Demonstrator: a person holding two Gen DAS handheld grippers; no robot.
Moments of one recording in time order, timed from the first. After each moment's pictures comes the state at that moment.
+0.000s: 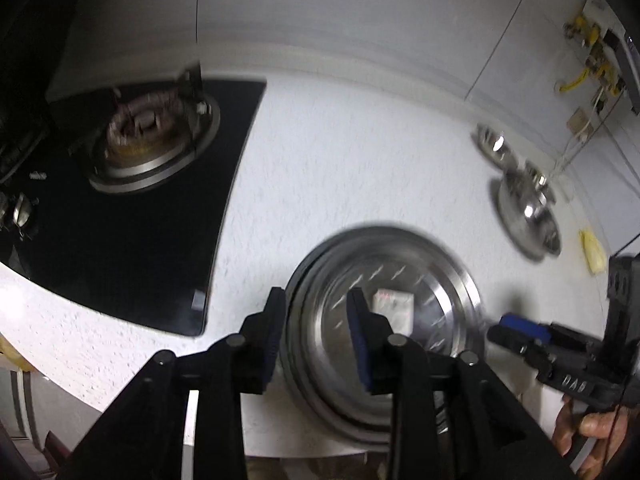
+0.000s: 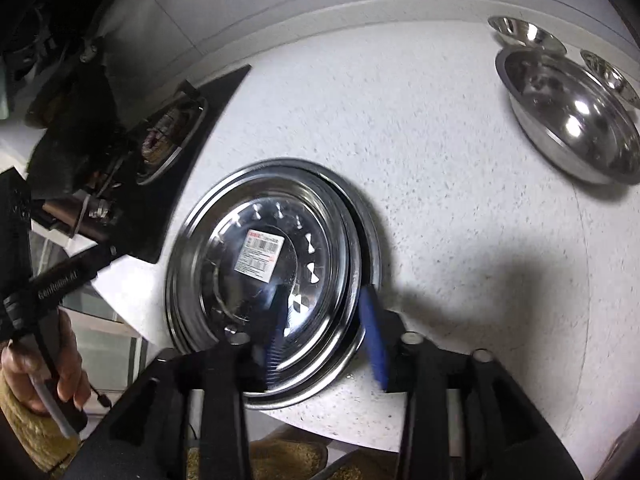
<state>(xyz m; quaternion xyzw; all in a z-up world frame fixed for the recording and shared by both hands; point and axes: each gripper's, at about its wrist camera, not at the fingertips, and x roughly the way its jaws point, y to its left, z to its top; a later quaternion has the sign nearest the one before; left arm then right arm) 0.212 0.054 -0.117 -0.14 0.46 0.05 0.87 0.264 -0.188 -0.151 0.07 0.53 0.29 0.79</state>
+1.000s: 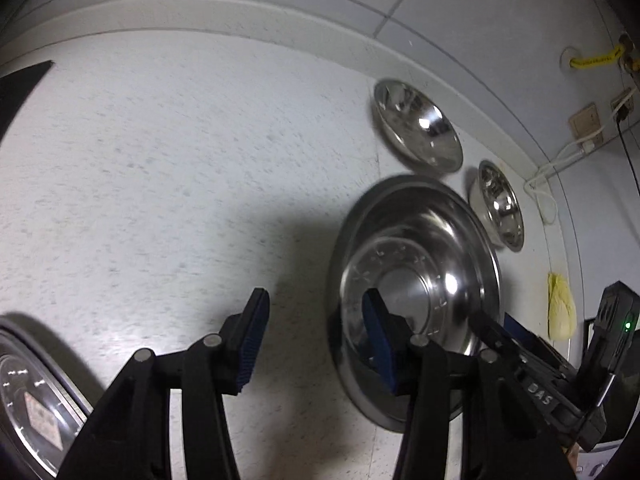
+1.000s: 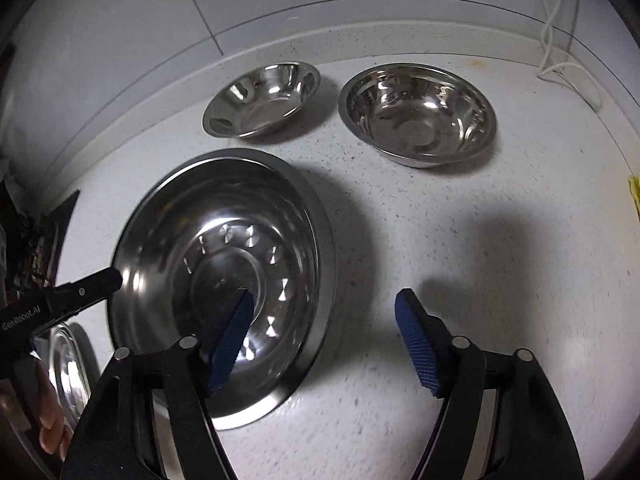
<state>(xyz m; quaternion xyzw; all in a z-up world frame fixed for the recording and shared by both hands) 0.470 -0.177 -0.181 -0.22 0.55 0.00 0.81 0.457 -0.415 -0.178 0.07 0.53 0.14 0.83</state>
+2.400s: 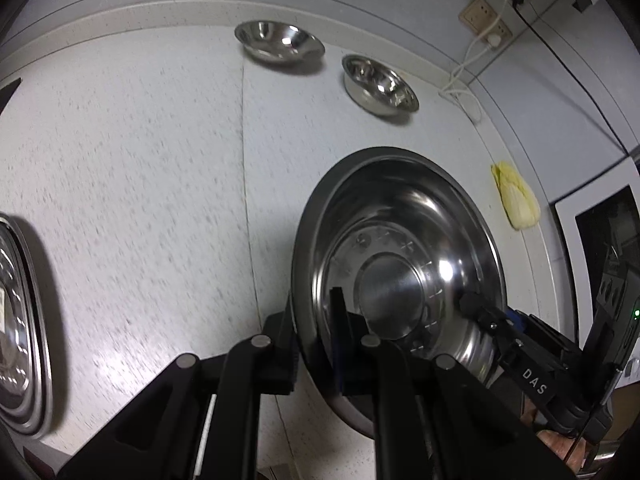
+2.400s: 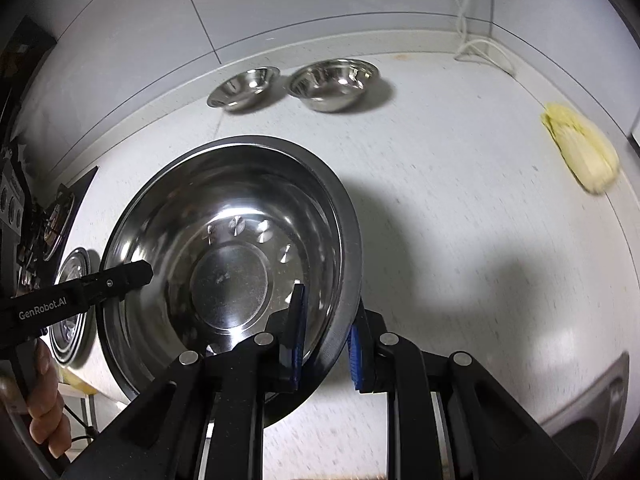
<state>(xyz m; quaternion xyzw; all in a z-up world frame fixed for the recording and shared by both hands) 0.339 -0.296 -0.153 -0.15 0.55 -0.09 0.82 0.306 -0.505 -0.167 0.09 0.50 0.11 0.85</state>
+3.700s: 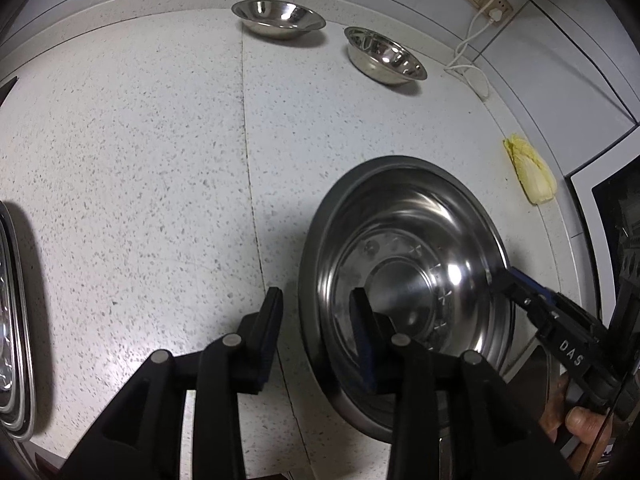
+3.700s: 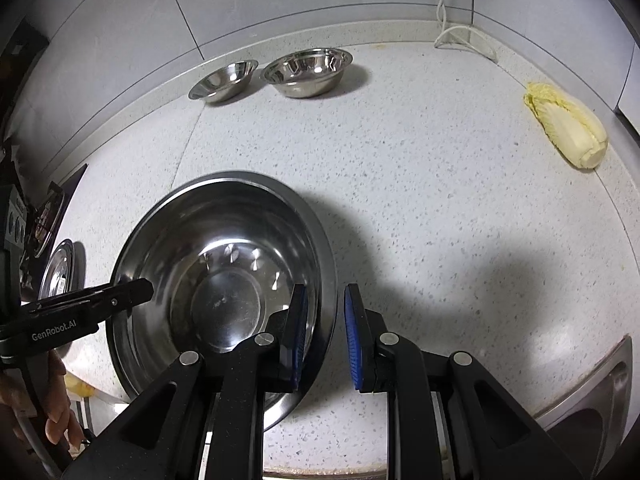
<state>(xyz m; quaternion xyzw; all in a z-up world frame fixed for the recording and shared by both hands) 0.328 -0.300 -0.180 -0.12 0.56 -0.09 0.82 0.294 -0.525 -0.186 0.09 0.50 0.10 0.86</state>
